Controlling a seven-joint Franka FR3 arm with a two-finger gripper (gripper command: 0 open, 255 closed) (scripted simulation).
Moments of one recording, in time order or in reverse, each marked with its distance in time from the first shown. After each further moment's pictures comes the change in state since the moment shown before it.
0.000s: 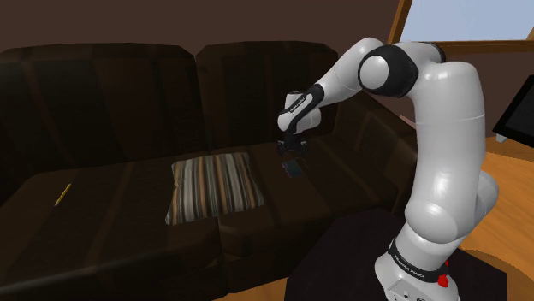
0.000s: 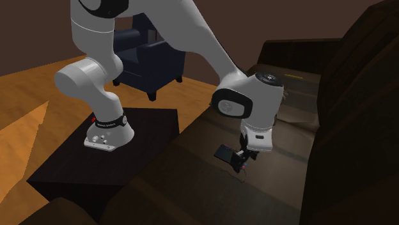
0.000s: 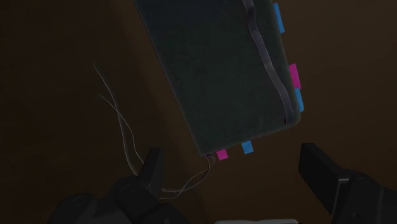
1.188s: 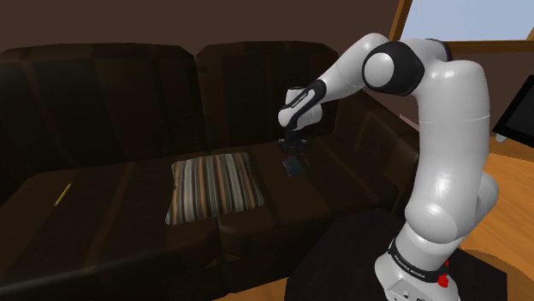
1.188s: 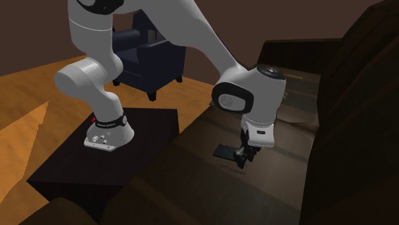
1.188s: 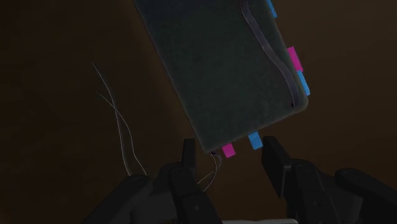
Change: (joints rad) arm -0.001 -0.036 -0.001 0.000 -0.001 -0.035 -0.002
